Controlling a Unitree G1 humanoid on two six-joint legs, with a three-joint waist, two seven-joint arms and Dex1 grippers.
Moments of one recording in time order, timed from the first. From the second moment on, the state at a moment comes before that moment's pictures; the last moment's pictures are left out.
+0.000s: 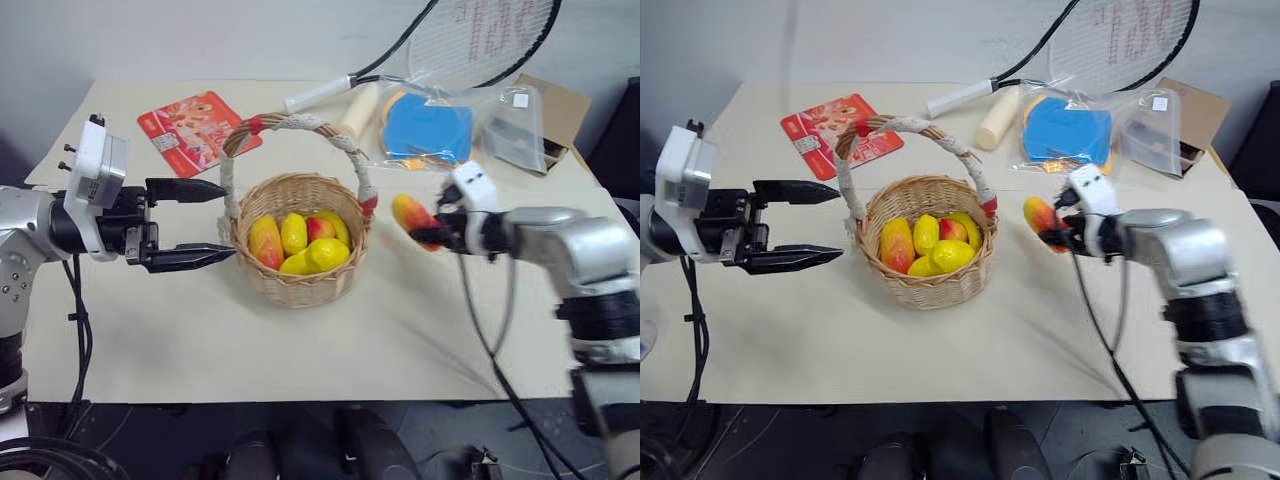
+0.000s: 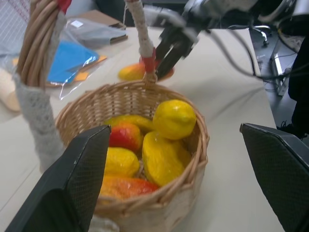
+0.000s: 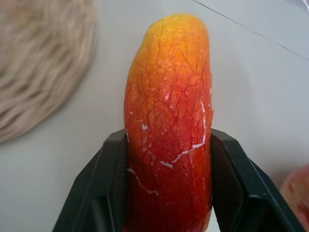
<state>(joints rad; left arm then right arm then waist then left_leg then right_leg) -0.51 0.99 0.30 -0.21 -0.72 0.66 -1.19 -0.74 -0.87 0.07 -0.09 0.47 1.08 0.83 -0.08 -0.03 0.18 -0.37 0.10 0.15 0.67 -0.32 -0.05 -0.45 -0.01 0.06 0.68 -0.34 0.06</state>
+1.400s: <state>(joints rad) -0.48 0.99 0.36 -0.23 -0.78 0.66 -1.15 -0.05 -0.64 -0.40 -0.14 0.48 0.13 1.08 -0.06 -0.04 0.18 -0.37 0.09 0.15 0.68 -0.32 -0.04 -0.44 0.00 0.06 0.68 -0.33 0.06</state>
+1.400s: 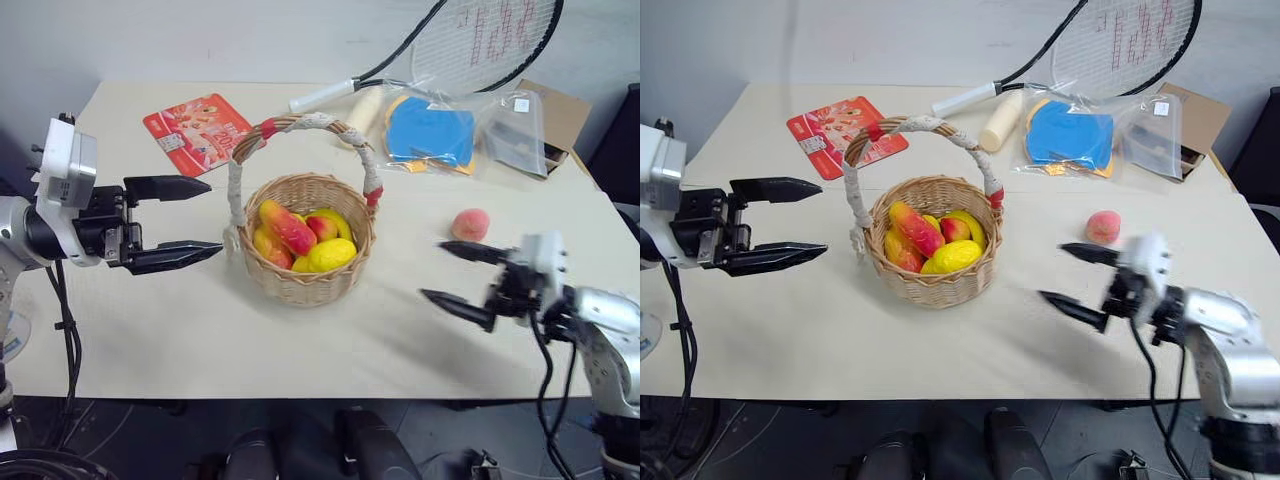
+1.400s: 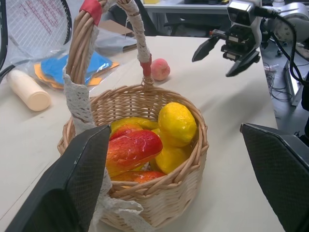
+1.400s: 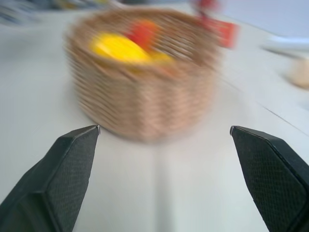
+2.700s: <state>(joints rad) -0.58 0.96 0.27 -0.27 -0.83 0.72 -1.06 -0.88 -0.58 -0.06 0.83 0.16 0.21 0.71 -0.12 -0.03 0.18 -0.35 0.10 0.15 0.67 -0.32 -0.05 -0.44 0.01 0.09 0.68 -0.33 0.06</state>
